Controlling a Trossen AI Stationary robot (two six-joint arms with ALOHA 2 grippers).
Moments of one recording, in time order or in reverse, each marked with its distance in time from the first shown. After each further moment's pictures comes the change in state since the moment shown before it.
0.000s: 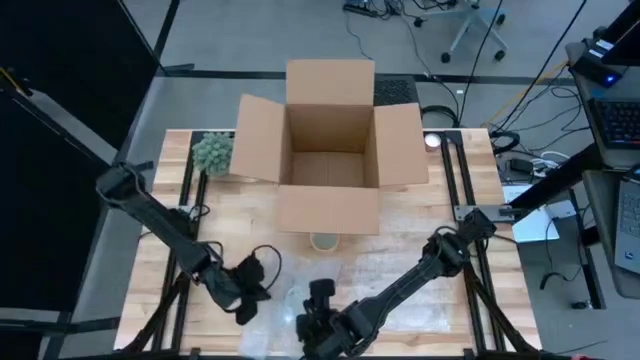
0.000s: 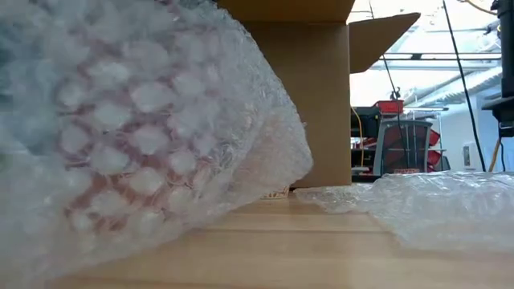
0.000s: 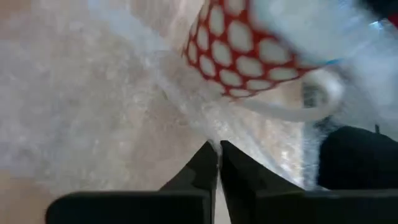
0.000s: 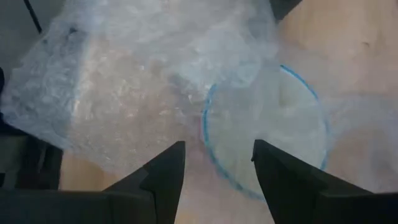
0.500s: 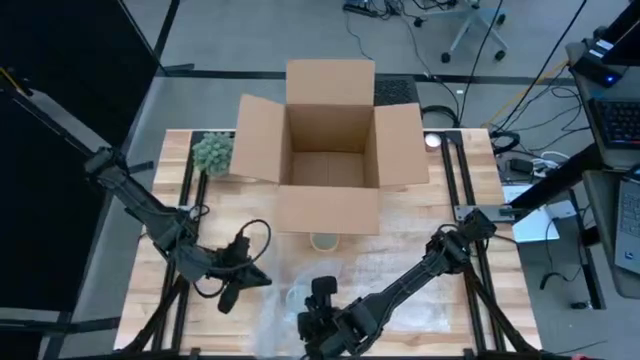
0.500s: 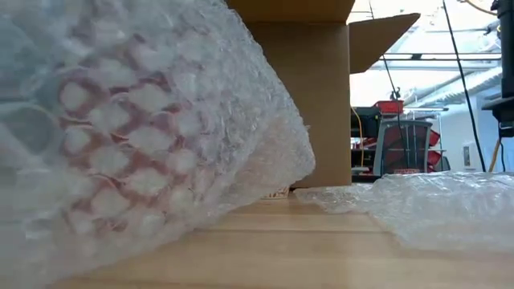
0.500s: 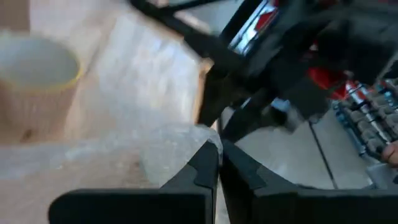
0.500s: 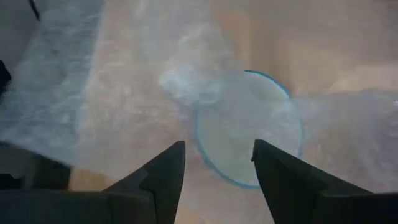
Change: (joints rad) left arm 0.048 -0.218 0.172 -0.005 -0.112 0.272; right arm -0.013 -0.025 0.000 0.007 0.003 0.006
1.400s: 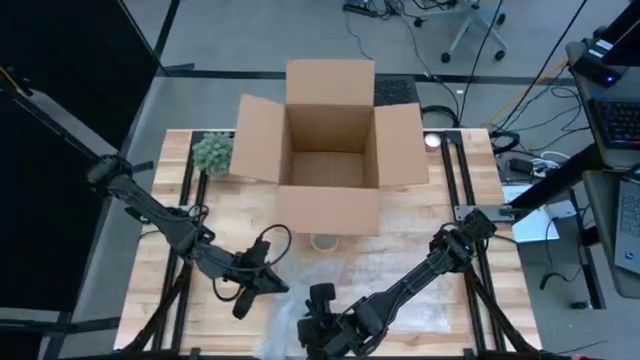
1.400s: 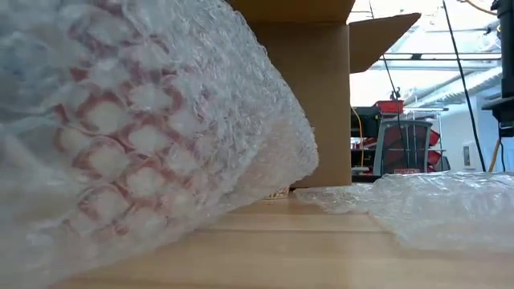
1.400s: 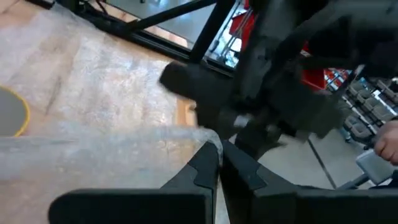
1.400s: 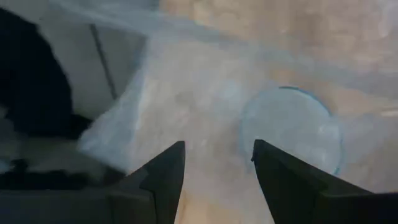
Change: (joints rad) left arm 0.091 0.118 0.013 0.168 0.160 0.132; right arm -0.016 0.006 -0.001 0.084 -0.103 -0.025
